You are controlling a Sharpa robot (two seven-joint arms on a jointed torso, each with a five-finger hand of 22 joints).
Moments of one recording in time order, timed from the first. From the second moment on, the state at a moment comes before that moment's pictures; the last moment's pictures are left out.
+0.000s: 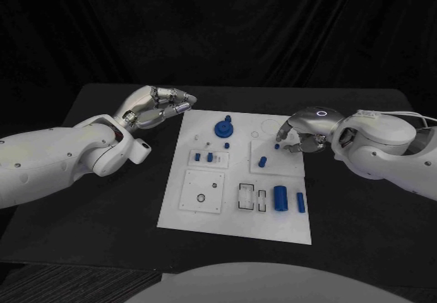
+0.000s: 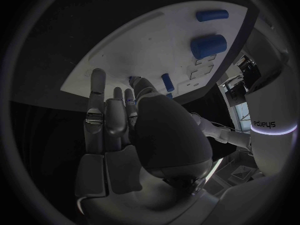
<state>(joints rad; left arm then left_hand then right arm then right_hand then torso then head) 1.31 -0.96 -0.21 1.46 -0.55 -0.22 0.67 1.37 0.21 -0.33 0.29 0.30 0.74 0.14 0.11 0.23 0.48 0.13 0.45 0.15 0.42 0.12 0.45 0.23 0.15 0.46 0.20 0.06 0.97 1.36 -0.94 -0.21 1.64 -1.73 -0.17 -0.10 1.53 -0.09 0.04 0.19 0.55 0.91 0.09 0.13 0.22 0.89 0.07 0.22 0.28 1.43 -0.03 1.21 1.20 0.16 1.32 0.07 0.13 1.24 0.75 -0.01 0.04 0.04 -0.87</state>
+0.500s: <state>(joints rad) 1.30 -0.95 -0.21 1.46 -0.55 -0.19 0.68 1.37 0.22 -0.33 0.29 0.30 0.75 0.14 0.13 0.22 0.49 0.13 0.47 0.13 0.44 0.13 0.45 0.21 0.15 0.48 0.23 0.06 0.95 1.34 -0.92 -0.21 1.62 -1.74 -0.19 -0.09 1.53 -0.09 0.06 0.19 0.54 0.89 0.09 0.12 0.22 0.90 0.08 0.25 0.29 1.43 -0.03 1.22 1.20 0.16 1.31 0.07 0.13 1.25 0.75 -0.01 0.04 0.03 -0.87</state>
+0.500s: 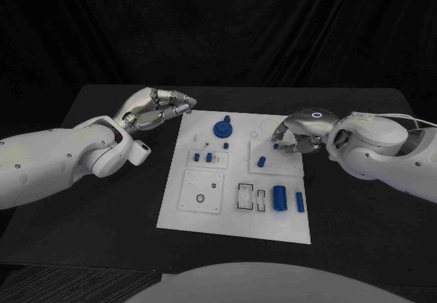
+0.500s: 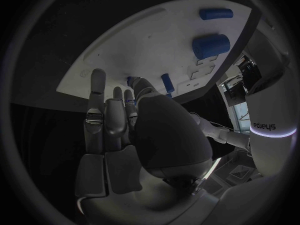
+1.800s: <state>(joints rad) 1.29 -0.95 -0.21 1.44 -0.54 -0.16 0.67 1.41 0.21 -0.32 0.29 0.39 0.75 0.14 0.16 0.20 0.48 0.14 0.50 0.11 0.45 0.14 0.46 0.17 0.17 0.52 0.26 0.06 0.91 1.32 -0.86 -0.20 1.56 -1.74 -0.20 -0.06 1.52 -0.12 0.27 0.11 0.57 0.99 0.12 0.20 0.36 0.97 0.07 0.35 0.30 1.40 -0.03 1.18 1.12 0.16 1.29 0.06 0.12 1.31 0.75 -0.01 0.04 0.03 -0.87</state>
